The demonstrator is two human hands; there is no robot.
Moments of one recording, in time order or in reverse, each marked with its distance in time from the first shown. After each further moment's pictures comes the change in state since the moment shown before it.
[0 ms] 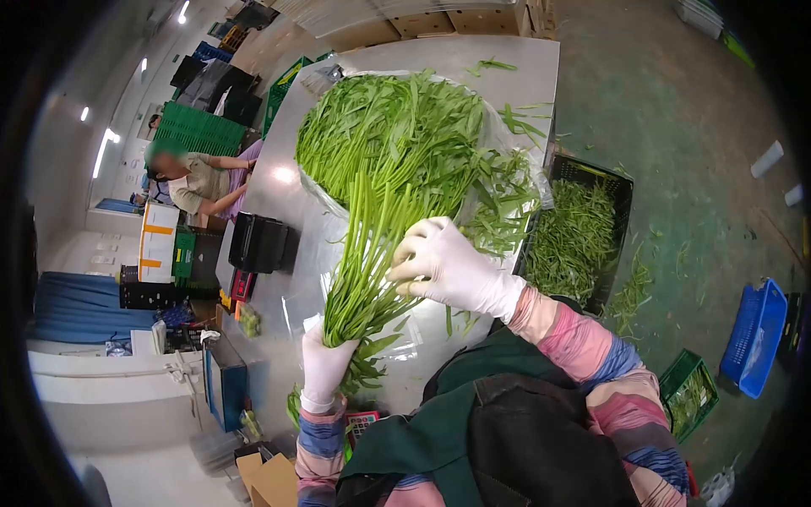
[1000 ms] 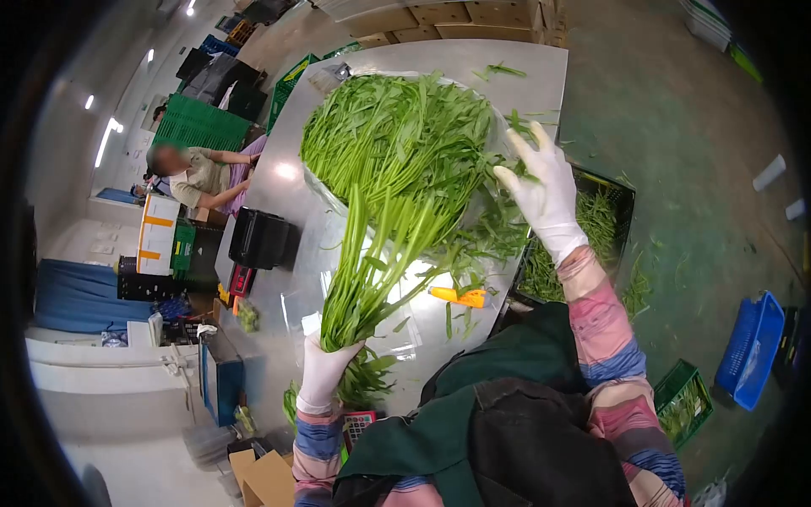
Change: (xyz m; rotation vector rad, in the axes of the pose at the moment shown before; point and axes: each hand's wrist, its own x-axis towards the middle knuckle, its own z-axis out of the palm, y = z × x) left_hand -0.007 -0.004 -0.006 -0.190 -0.072 -0.132; right_hand -0.018 0.073 -0.076 -0.690 0.573 0.408
